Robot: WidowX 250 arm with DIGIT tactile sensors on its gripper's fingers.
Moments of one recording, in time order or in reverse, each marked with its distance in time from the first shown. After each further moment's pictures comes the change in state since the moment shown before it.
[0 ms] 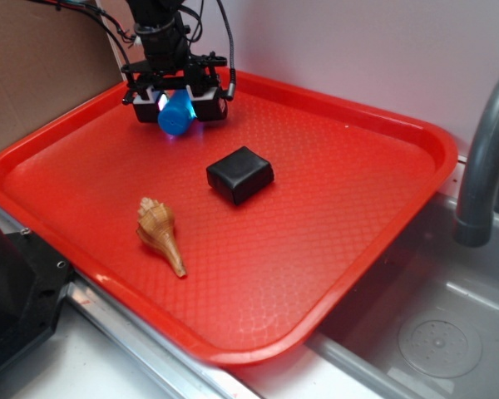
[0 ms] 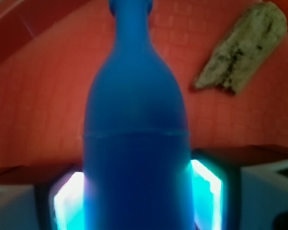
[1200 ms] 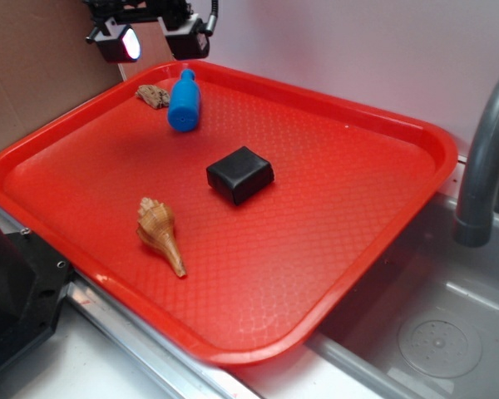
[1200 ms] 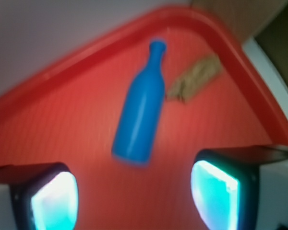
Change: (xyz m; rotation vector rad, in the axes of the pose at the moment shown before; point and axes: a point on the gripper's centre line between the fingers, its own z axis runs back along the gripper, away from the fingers) arm -0.012 0.003 0.069 -0.030 -0.111 -0.067
